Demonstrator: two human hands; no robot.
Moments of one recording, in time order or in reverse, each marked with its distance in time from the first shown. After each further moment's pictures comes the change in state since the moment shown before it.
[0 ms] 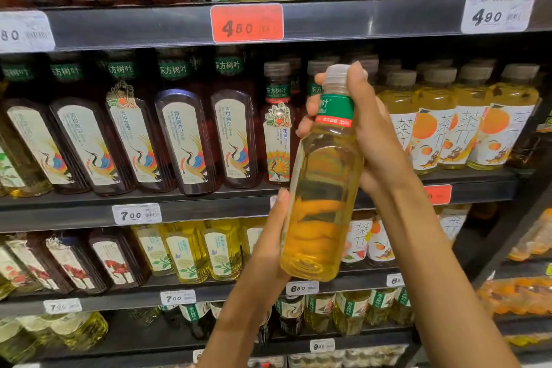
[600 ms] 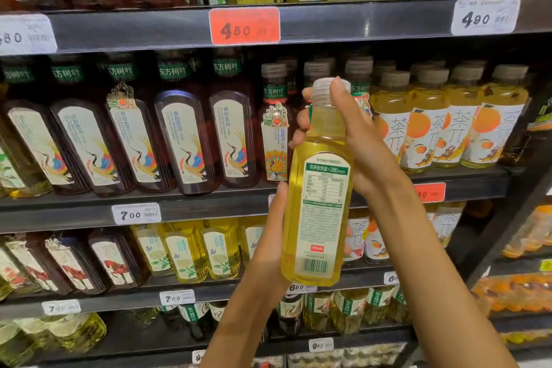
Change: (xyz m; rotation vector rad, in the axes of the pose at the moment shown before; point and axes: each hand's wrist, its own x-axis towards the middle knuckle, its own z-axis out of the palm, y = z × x) left_hand -0.004 0.006 0.018 -0.054 0.026 -0.079; right_hand -0.001 0.010 -0.007 -0.035 -0.036 0.079
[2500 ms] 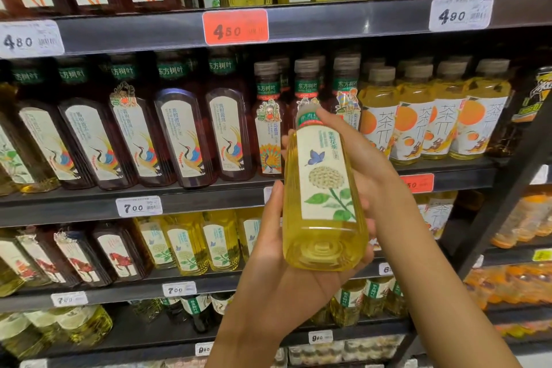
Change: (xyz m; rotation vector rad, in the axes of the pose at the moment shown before) left_hand -0.048 0.007 0.048 -0.420 -0.168 -0.060; right_hand -0.028 -0.005 0.001 0.203 0.176 0.456
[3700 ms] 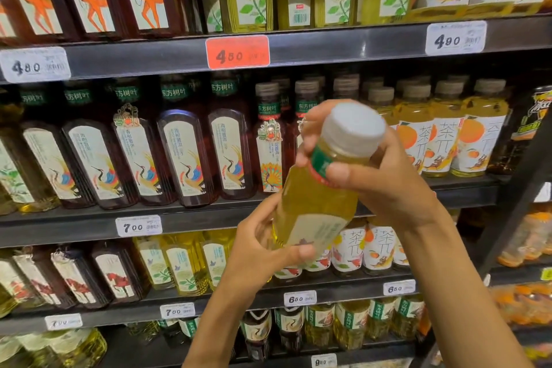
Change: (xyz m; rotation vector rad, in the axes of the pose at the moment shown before) left_hand 0.018 0.034 -0.053 0.990 0.123 0.496; right_hand -0.028 -0.013 0.004 -0.563 -0.446 -0.768
